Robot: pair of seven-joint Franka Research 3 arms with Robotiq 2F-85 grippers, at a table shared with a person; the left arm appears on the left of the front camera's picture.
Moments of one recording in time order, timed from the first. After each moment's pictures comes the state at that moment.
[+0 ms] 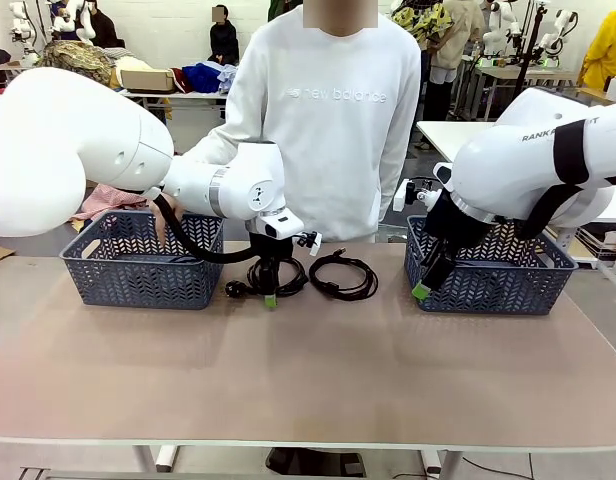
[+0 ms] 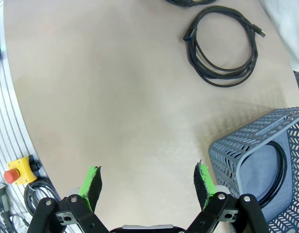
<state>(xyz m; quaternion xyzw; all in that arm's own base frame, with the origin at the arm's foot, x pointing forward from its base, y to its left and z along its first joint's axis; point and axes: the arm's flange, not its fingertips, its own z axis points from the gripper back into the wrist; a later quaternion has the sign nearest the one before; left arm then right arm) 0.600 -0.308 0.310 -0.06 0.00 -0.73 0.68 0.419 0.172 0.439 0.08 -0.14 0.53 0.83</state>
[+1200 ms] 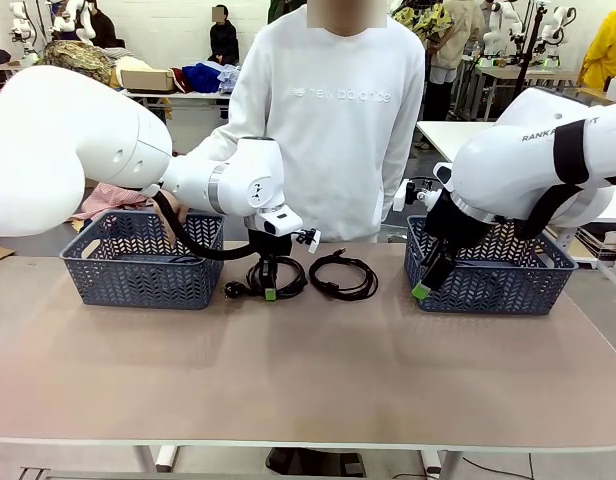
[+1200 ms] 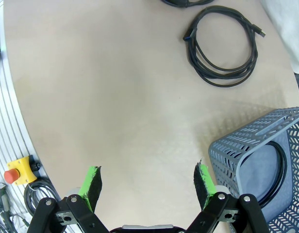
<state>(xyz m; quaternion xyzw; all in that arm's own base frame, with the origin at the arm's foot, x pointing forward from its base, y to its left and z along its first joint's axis) 0.603 -0.304 0.315 -0.05 0.01 -0.73 0.68 0.419 0.172 0.439 0.08 -0.14 0.53 0.83</state>
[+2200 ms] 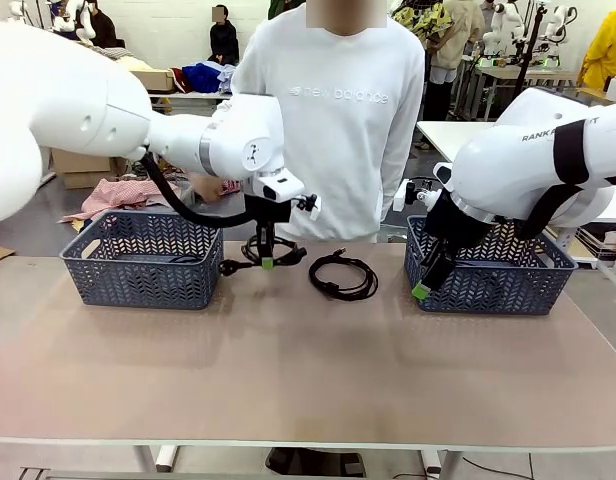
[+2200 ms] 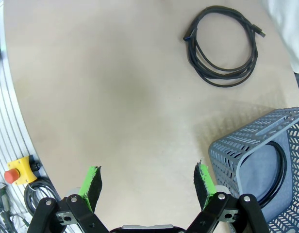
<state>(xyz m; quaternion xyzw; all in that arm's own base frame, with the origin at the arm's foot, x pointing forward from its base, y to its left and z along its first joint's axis) 0.586 -0.303 0.409 -0.01 -0.02 -0.71 0.70 0.419 0.172 0.439 0.08 -0.14 0.53 0.83</state>
